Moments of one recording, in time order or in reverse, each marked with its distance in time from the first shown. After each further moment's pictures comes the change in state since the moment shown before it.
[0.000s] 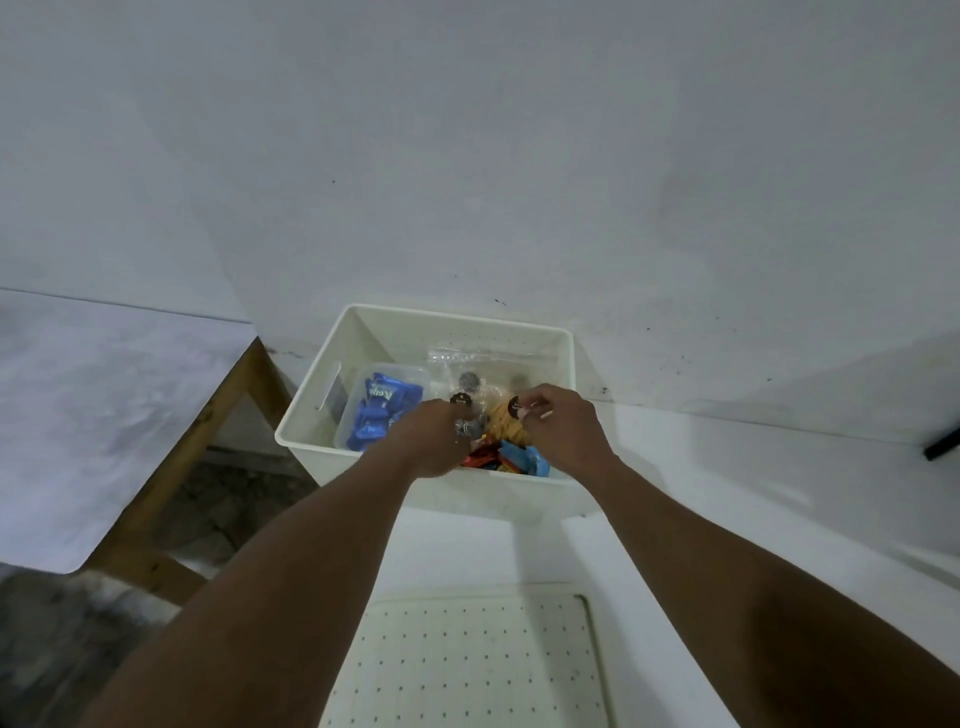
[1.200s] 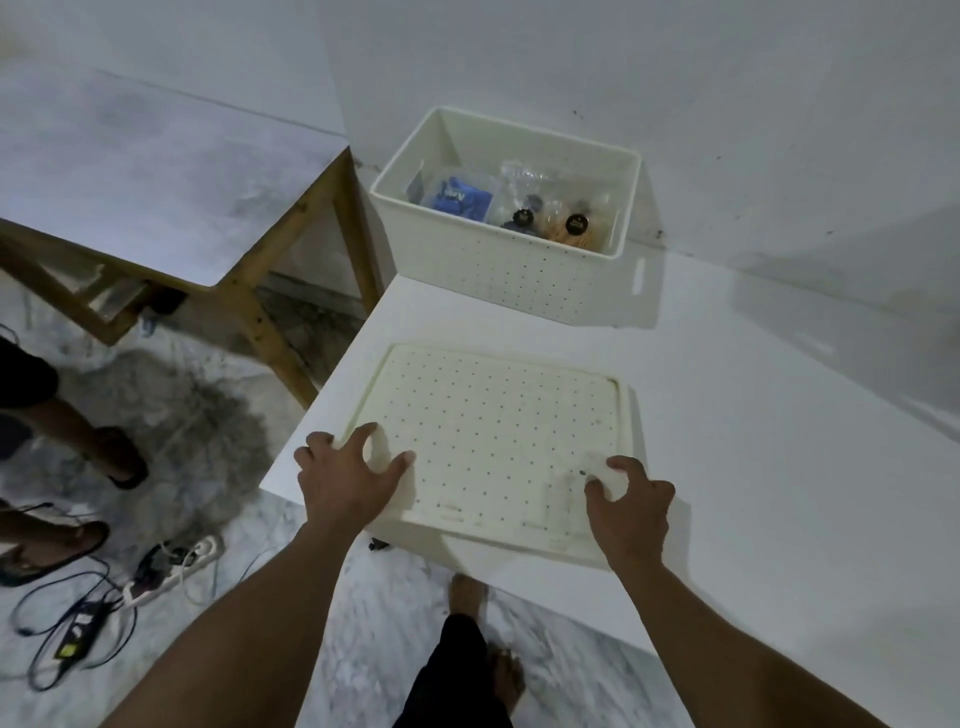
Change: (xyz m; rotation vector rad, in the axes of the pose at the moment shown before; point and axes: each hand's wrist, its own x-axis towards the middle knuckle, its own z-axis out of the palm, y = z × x) left_hand -0.358 -0.056 0.201 -0.121 0.339 -0.741; right_hand -0.349 0.155 0.053 -0.102 0.156 0.355
